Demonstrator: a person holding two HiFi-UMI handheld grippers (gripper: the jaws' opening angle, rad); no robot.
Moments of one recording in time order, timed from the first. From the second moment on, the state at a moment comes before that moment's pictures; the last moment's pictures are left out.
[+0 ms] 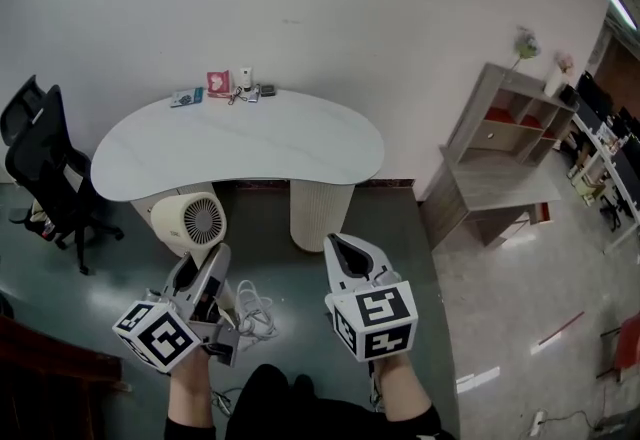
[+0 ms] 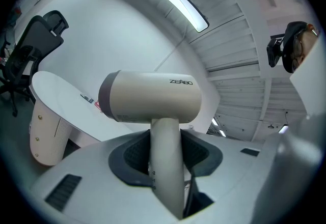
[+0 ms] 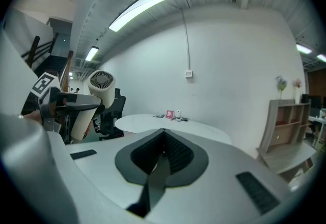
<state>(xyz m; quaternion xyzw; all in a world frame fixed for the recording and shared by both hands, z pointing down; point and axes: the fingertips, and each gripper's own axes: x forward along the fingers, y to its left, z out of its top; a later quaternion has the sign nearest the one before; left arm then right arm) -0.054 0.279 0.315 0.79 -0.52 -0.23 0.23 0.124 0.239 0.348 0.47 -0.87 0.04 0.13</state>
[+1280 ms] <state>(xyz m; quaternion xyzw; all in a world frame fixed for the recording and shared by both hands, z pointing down) -0.106 0.036 0.309 0.82 -0.48 -0.20 0.26 0.054 0.008 0.377 0.51 -0.84 0.10 0.14</state>
